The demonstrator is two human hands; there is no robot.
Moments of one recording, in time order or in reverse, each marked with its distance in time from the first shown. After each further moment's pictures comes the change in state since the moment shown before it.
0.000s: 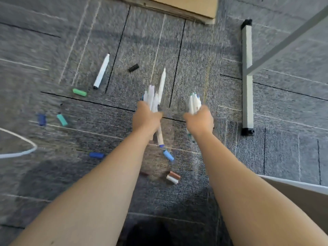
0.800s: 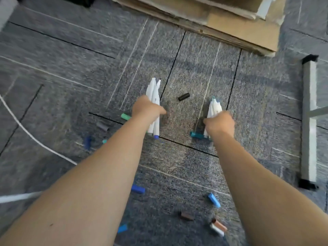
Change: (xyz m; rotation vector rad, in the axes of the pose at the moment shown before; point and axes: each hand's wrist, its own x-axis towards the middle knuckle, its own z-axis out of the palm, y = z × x) left_hand 0.111 0.004 -0.123 -0.041 0.051 -0.097; right_hand 0.058 -0.093 0.080 -0.150 0.037 0.054
